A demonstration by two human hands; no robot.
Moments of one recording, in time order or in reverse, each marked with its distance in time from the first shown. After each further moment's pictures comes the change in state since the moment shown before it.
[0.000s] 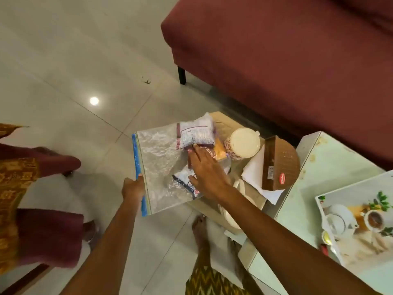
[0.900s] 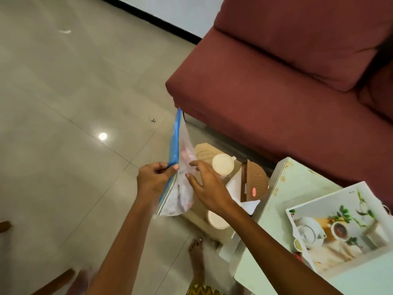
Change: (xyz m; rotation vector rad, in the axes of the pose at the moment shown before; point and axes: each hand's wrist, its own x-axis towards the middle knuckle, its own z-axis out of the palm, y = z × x) left_hand -0.204 0.088 -0.074 -0.416 -0.178 0.575; right_hand -0.094 -0.042 -0.124 0.613 0.284 0.061
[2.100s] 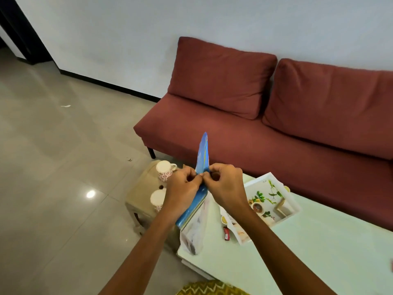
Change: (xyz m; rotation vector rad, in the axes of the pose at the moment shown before) left_hand -0.387 0.068 0.142 0.242 -0.267 0.519; right_hand -0.325 -0.013 -0.234 0.023 0.491 -0.071
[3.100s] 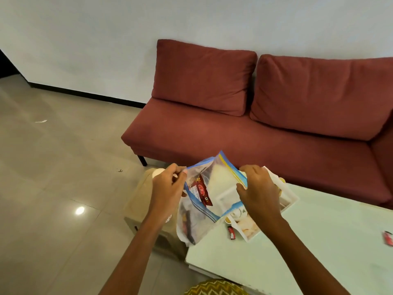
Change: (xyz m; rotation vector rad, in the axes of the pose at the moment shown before) left_hand 0.034 -0.019 -0.044 0.045 0.017 0.146; right_hand -0.013 0.009 -0.025 -0.609 0.244 0.028
